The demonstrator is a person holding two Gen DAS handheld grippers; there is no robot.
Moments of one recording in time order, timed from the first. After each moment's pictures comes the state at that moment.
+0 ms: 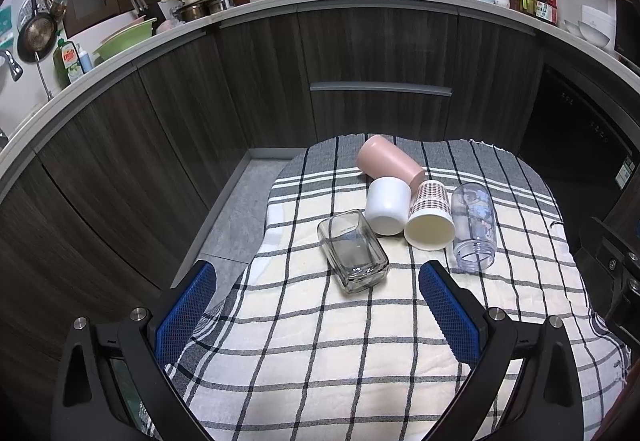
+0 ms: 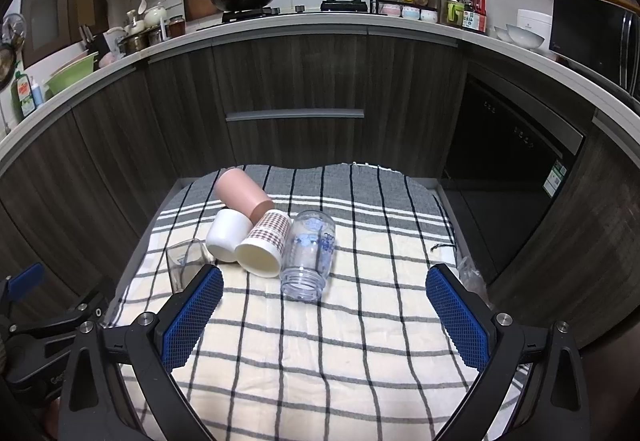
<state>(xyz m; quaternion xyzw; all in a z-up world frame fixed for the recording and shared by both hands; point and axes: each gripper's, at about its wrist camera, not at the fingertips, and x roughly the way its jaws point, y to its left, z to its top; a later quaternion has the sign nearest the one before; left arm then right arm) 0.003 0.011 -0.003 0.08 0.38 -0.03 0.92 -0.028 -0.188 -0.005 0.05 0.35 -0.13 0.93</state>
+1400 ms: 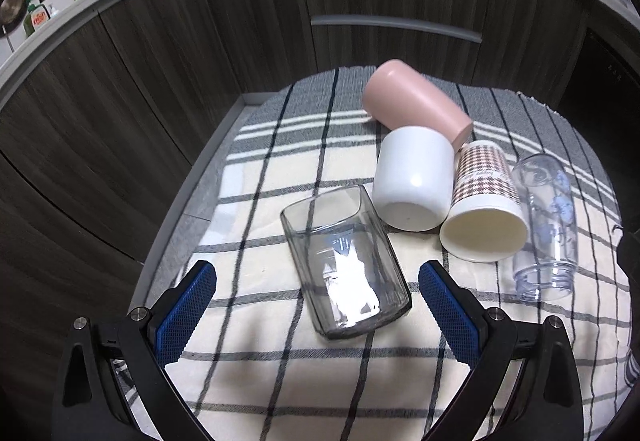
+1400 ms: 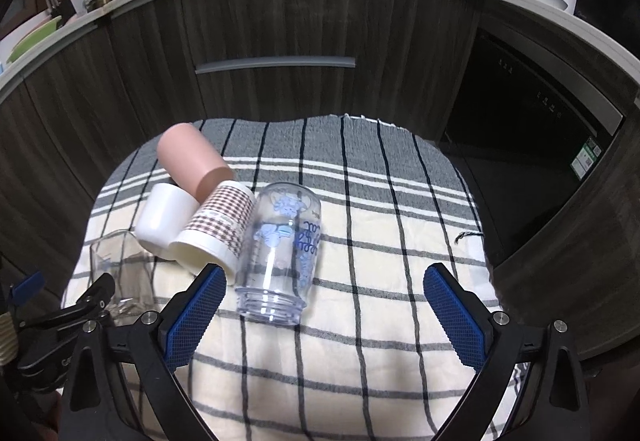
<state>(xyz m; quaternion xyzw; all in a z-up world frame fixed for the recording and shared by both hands) 0.125 -0.023 -0.120 0.07 0.48 0.00 0.87 0.076 -0.223 -0.097 0.05 0.43 -0.15 0.89</state>
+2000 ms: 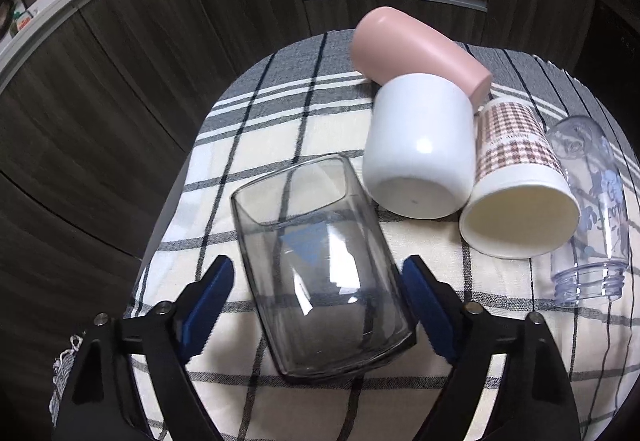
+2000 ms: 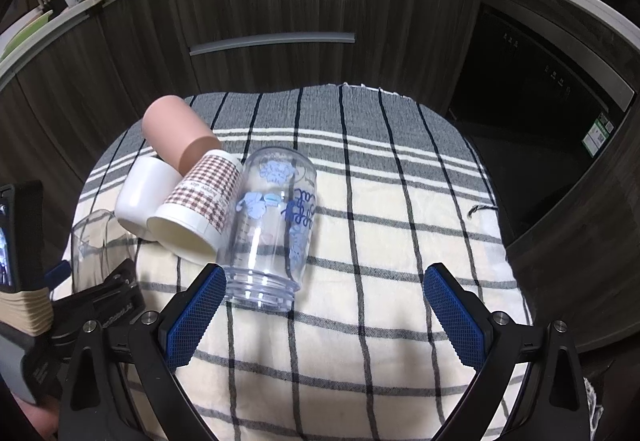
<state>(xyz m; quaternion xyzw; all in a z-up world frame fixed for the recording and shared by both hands) 0.146 -0.043 -0.169 0.10 0.50 0.00 0.86 0.077 -0.232 -0.129 0.07 0.46 -0.15 0.87</state>
